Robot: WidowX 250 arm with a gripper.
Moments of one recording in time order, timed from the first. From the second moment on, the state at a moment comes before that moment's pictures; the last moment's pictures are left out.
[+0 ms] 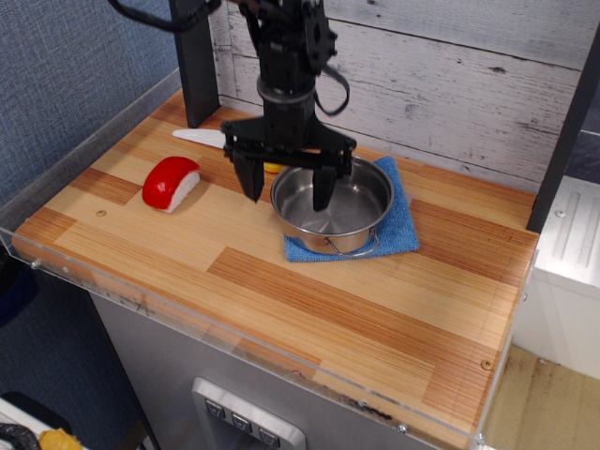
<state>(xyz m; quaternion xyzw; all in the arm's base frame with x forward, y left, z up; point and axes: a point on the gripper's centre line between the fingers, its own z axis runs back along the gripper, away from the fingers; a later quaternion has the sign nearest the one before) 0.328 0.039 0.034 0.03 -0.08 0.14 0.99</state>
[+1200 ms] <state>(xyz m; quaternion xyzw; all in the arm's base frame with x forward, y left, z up) 0.321 0.036 0.031 0.05 -0.08 0.16 0.98</state>
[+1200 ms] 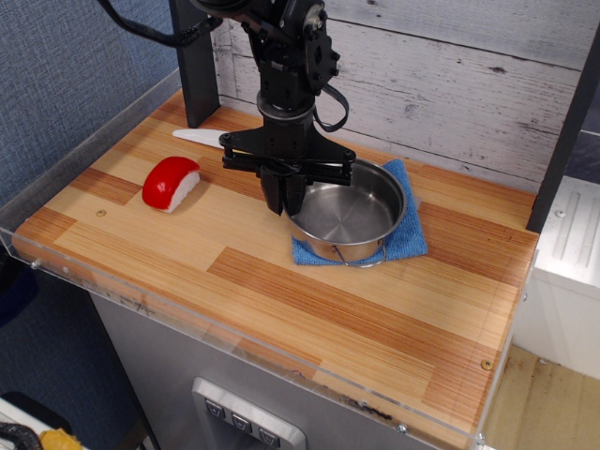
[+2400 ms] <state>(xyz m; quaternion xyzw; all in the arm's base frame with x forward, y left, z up) 0.272 0.074 0.110 0.01 -0.13 0.12 0.98</state>
